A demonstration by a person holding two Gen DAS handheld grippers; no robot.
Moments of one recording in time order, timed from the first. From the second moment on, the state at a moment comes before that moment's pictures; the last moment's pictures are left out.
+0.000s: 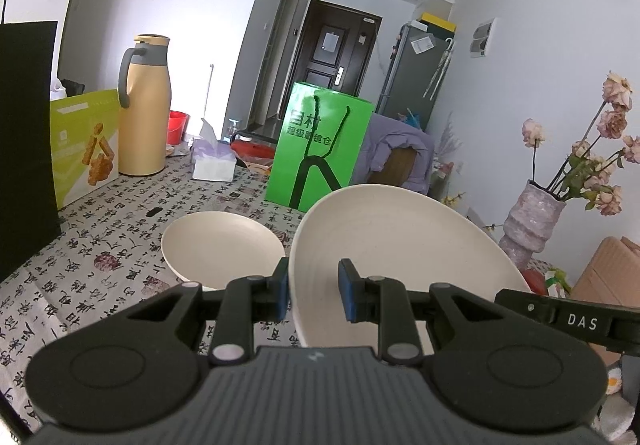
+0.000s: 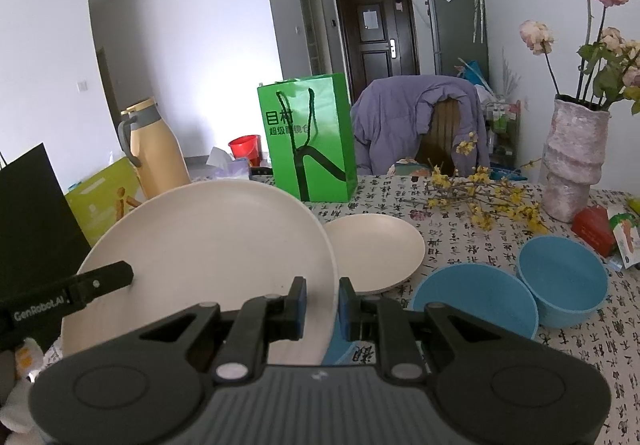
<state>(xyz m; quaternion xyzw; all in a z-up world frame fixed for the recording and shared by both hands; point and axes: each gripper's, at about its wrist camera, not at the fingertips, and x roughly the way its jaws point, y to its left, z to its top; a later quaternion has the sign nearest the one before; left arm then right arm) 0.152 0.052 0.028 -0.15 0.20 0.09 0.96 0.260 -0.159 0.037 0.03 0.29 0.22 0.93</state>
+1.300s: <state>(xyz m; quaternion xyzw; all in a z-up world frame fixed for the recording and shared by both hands) 0.123 0.005 -0.001 -0.13 0.22 0.07 0.96 0.215 -0.207 0.009 0.04 0.29 0.20 0.93</state>
